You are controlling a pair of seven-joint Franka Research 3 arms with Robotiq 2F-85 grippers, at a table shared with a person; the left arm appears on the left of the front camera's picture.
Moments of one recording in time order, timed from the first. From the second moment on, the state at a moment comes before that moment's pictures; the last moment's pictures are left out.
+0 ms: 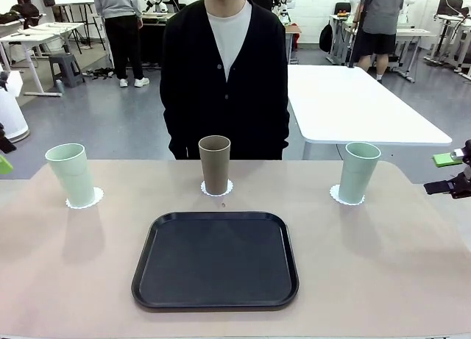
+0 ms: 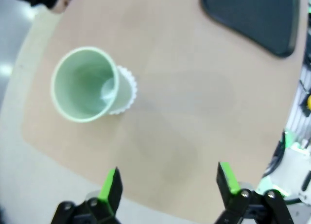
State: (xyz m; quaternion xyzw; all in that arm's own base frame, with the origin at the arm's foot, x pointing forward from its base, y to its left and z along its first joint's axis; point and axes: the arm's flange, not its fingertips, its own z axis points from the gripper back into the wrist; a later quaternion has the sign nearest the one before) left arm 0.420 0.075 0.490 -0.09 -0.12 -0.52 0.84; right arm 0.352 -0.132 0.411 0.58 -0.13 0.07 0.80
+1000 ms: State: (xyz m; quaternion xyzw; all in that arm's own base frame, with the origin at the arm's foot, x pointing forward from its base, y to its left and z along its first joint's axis) left arm 0.421 0.082 0.499 -0.11 -0.14 -0.49 0.85; right arm 0.352 -0.132 0.411 0.58 -0.13 0.07 0.80
